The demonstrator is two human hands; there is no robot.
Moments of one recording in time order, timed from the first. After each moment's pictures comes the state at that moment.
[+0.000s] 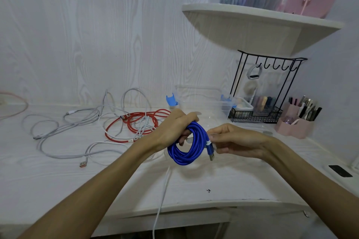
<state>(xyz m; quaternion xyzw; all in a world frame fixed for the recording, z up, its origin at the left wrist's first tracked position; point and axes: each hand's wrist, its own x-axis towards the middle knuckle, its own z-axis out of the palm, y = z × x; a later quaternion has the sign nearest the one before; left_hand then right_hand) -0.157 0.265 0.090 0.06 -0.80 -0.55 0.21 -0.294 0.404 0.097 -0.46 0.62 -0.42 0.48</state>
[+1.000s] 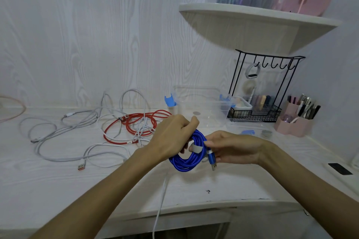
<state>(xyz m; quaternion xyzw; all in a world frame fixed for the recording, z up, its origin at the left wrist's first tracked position) -0.161 0.269 0.072 0.10 -0.88 -0.33 0.32 -0.282 0.406 0.093 -0.46 0.53 -0.41 0.58</state>
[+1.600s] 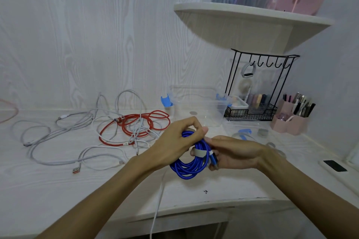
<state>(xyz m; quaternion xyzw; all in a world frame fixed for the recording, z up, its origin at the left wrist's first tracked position) -0.157 0.276 0.065 -0.02 -0.84 -0.48 0.26 -0.281 0.410 0.083 -0.39 0.55 -0.45 0.59</state>
